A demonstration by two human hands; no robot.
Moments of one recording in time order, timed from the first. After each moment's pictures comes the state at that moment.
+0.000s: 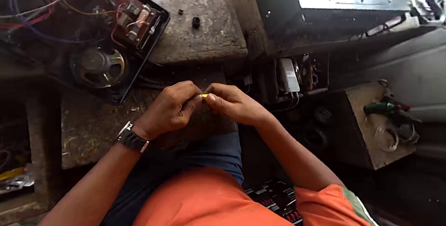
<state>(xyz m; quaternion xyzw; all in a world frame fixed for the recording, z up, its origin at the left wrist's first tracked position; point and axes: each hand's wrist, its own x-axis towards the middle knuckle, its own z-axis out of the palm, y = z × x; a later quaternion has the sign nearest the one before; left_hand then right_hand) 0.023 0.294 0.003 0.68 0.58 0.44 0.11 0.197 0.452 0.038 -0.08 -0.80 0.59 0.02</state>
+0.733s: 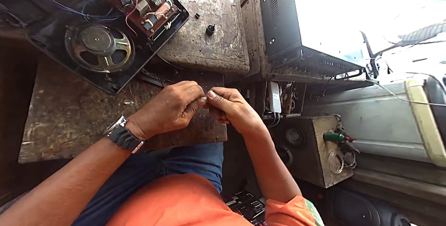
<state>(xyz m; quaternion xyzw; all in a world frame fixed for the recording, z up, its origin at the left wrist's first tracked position) 0.024 0.300 -0.002 0.67 0.58 0.46 0.08 0.187 0.445 0.053 -0.17 -0.74 0.65 0.00</state>
